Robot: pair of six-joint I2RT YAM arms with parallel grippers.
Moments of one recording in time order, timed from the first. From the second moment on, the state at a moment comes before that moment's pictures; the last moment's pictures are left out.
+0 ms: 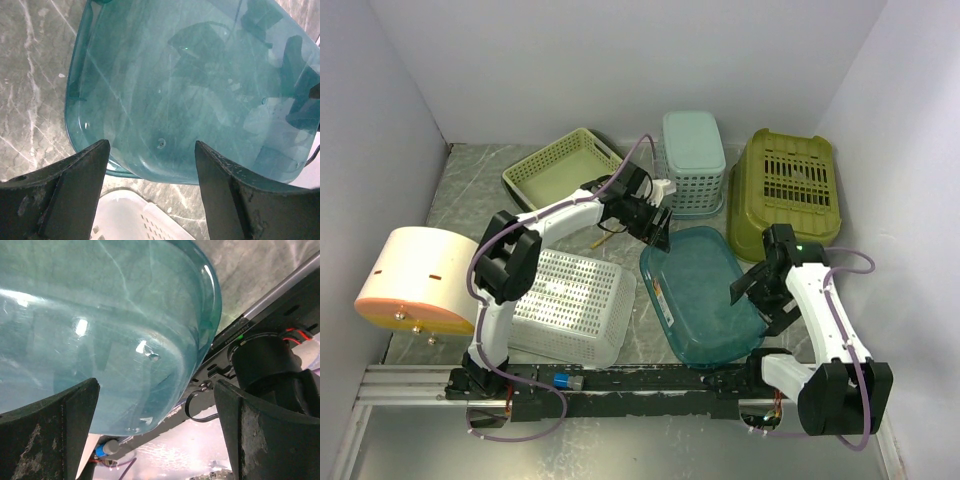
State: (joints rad) left arm -0.69 2.08 1.65 -0.48 0.56 -0.12; right arm 0.01 1.08 0.87 -1.34 0.06 0.95
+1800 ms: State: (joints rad) left arm -0.75 1.97 1.51 -0.40 0.61 -0.25; right arm -0.04 0.95 1.02 -0.94 0.05 0.59
